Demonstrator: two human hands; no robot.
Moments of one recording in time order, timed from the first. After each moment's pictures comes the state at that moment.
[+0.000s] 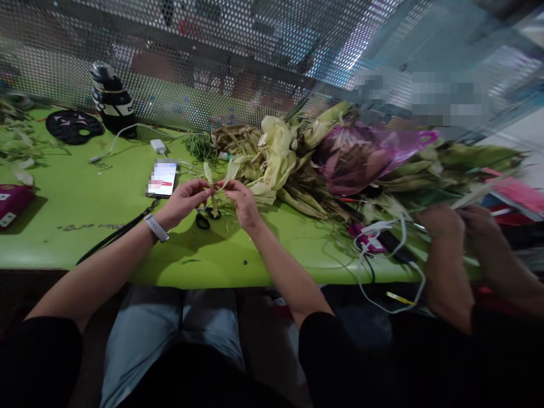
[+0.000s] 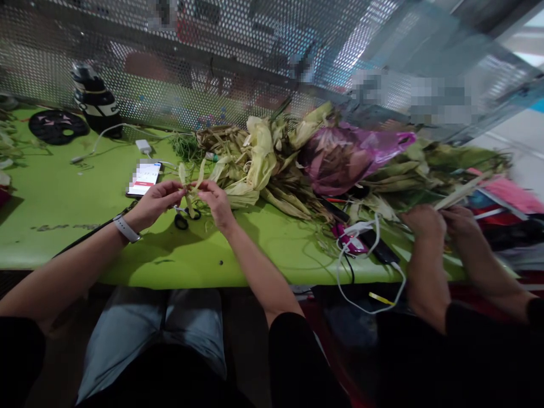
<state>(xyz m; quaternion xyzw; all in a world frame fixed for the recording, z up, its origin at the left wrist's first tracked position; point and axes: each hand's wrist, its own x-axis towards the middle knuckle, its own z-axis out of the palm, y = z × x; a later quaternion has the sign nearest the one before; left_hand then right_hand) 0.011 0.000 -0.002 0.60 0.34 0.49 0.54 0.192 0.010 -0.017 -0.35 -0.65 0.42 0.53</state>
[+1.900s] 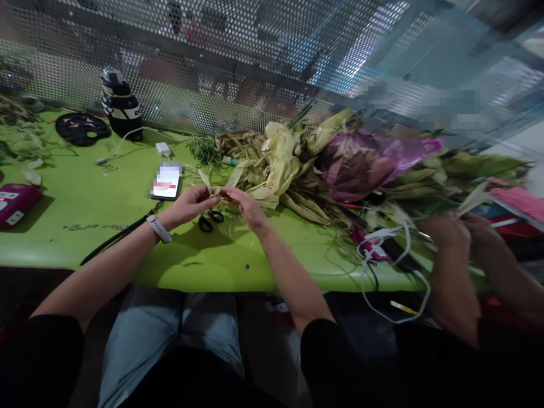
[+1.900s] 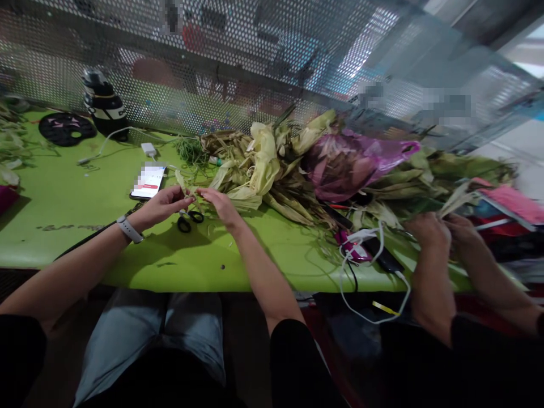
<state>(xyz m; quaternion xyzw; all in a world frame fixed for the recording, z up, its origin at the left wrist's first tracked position) 0.006 0.005 -0.002 0.68 0.32 0.43 0.50 0.202 0.021 -0.018 -0.37 -0.62 0.53 0.45</state>
